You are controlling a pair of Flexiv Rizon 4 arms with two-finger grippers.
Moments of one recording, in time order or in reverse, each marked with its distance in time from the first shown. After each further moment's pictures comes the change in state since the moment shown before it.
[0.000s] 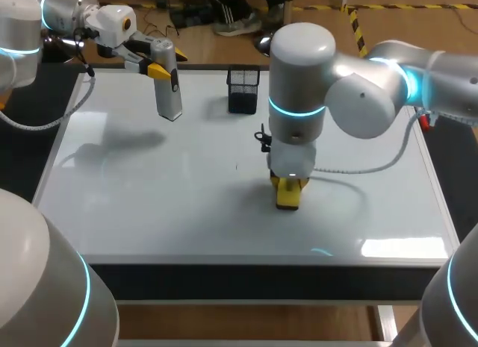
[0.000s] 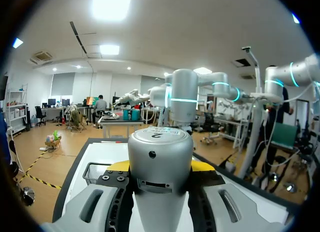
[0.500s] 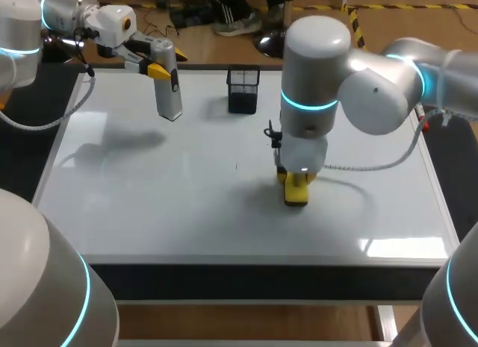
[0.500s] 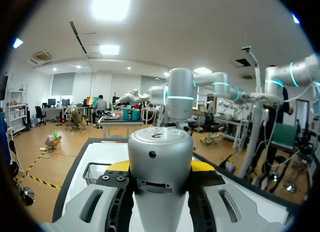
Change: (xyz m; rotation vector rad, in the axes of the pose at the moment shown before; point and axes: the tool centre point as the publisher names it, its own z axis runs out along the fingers) left arm 0.000 0.000 0.000 0.000 0.000 0.000; right arm 0.012 -0.007 -0.015 -0.006 -0.014 -0.089
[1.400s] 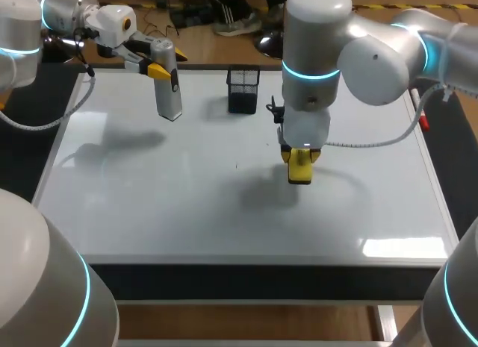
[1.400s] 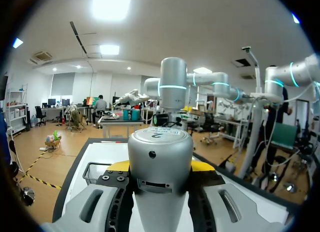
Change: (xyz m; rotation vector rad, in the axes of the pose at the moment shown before) left arm 0.000 0.000 0.000 0.000 0.000 0.000; right arm 0.007 -0.028 -0.030 -0.008 0.019 0.025
